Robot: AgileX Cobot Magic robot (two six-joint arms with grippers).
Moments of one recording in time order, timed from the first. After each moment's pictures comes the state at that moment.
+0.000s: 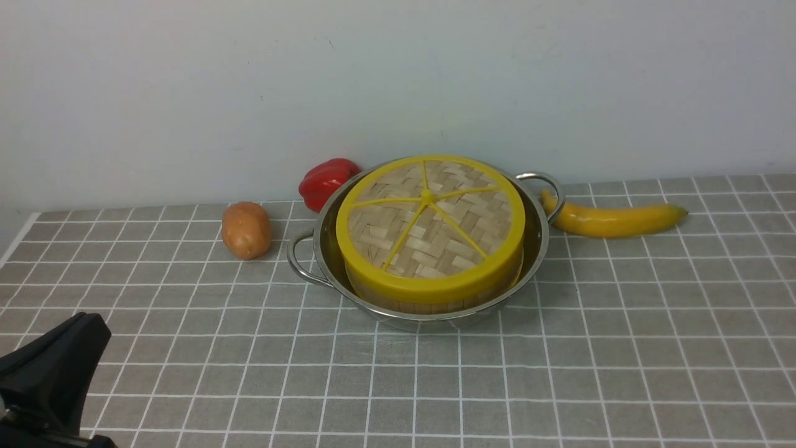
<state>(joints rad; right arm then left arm) 0.26 0.35 -0.24 0.05 0.12 0.04 -0.26 0.39 -0.22 -0.20 0.00 0.09</state>
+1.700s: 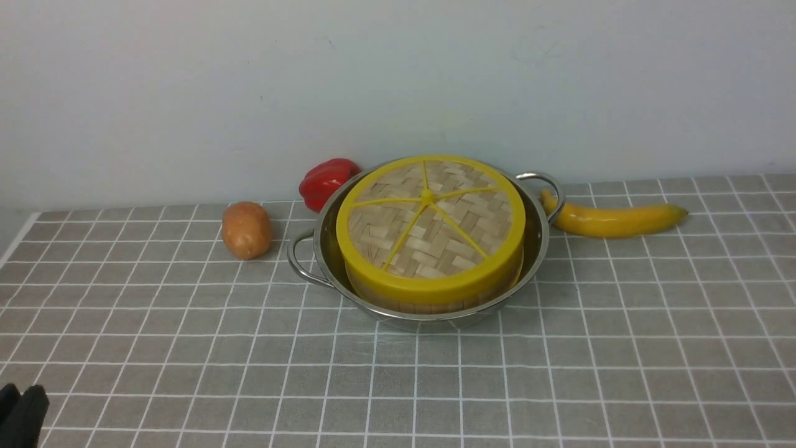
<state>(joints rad) 0.00 0.00 0.01 -0.01 0.19 0.05 0.00 0.13 -0.06 -0.08 0.14 0.19</state>
